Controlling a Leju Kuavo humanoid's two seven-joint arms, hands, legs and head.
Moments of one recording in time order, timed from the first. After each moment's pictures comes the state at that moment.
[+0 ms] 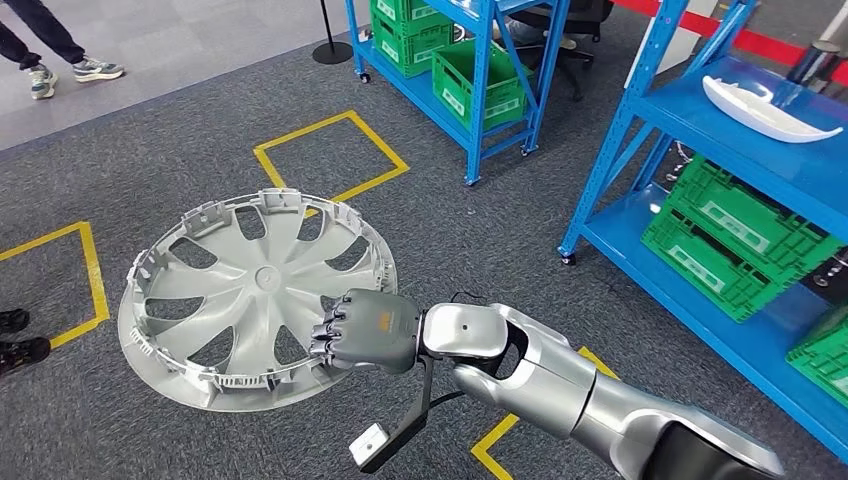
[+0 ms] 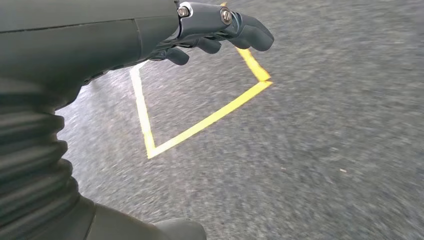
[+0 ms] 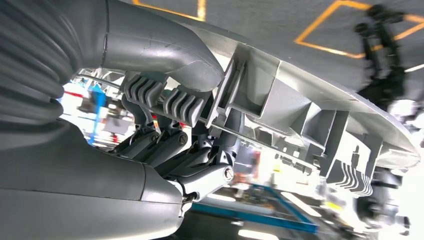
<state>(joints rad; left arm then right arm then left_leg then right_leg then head) -0.08 -0.19 0.91 -0.20 -1.09 0.58 -0.20 -0.64 -0.15 0.91 -1.41 1.11 0.00 -0.42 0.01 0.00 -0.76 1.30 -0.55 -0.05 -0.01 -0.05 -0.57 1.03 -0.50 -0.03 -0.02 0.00</state>
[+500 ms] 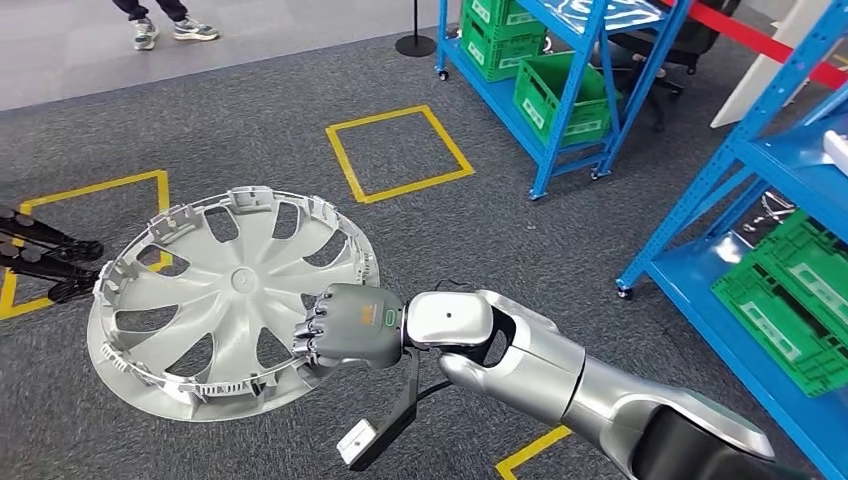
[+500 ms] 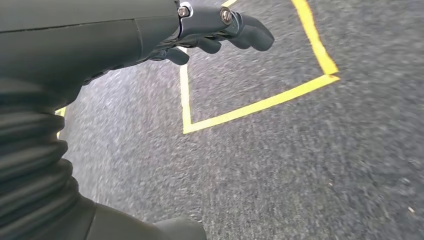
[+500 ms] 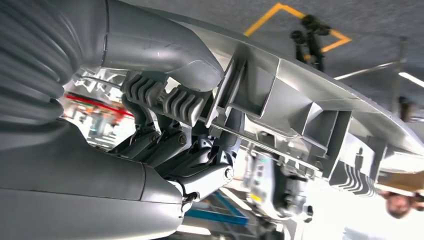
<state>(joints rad) -0.08 -0.20 0.93 -0.20 -1.06 0.59 -0.13 -0.72 -0.12 0.96 -1.38 1.07 0.04 -0.44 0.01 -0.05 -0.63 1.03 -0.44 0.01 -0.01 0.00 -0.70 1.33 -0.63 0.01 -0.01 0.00</state>
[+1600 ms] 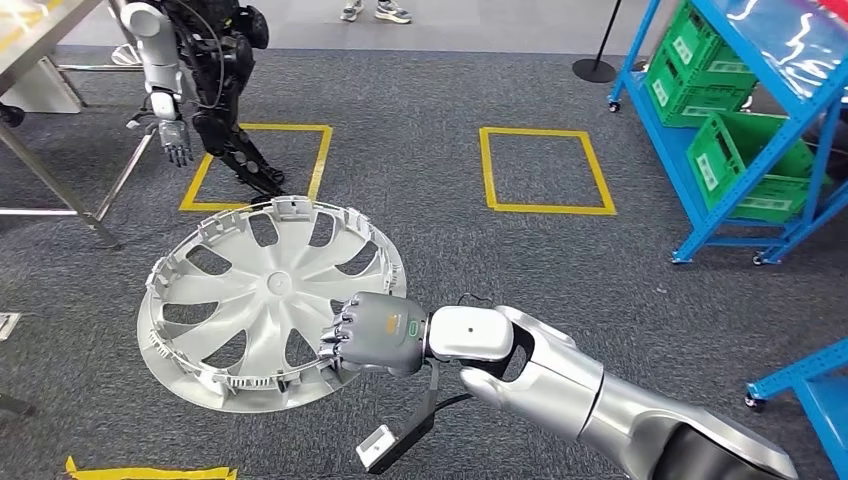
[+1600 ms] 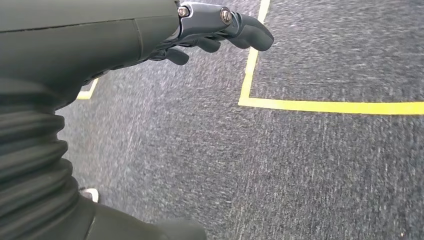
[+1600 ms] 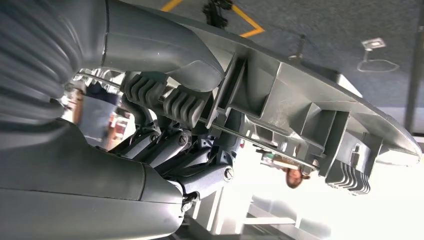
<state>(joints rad) -0.07 -0.21 0.94 -0.20 -1.08 0.59 -0.15 -0.65 -0.18 0.94 -1.41 1.09 0.01 -0.40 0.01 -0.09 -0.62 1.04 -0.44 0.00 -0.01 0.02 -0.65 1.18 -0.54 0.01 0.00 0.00</state>
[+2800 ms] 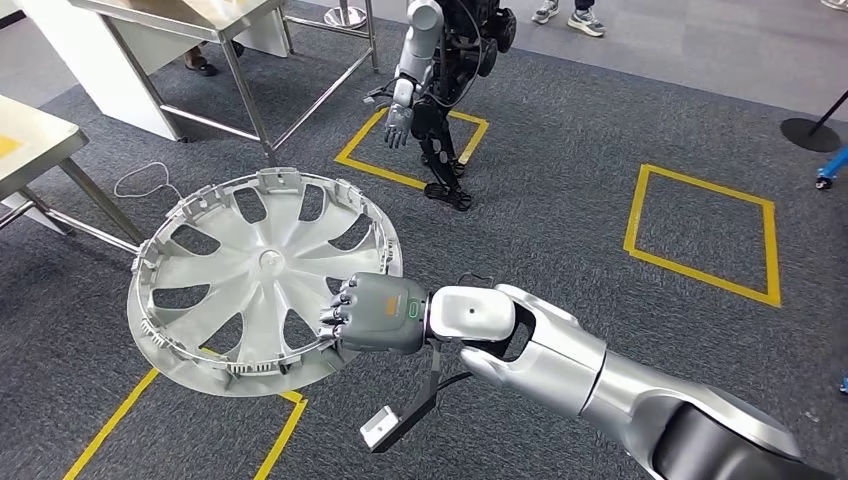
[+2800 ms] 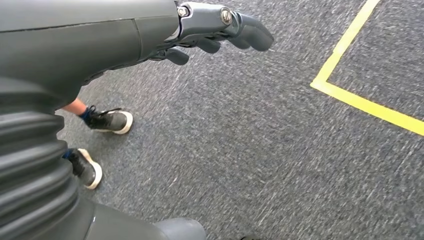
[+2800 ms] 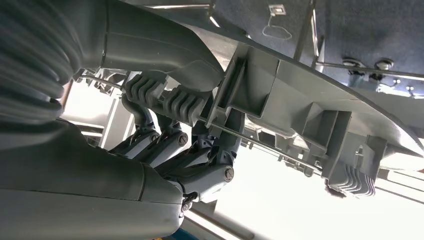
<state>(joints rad) -0.08 -0.22 0.96 -0.20 -1.07 0.58 -0.17 -0.74 -0.18 0.97 -1.39 1.10 -0.04 -0.42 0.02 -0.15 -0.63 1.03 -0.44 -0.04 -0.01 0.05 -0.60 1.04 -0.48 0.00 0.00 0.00</state>
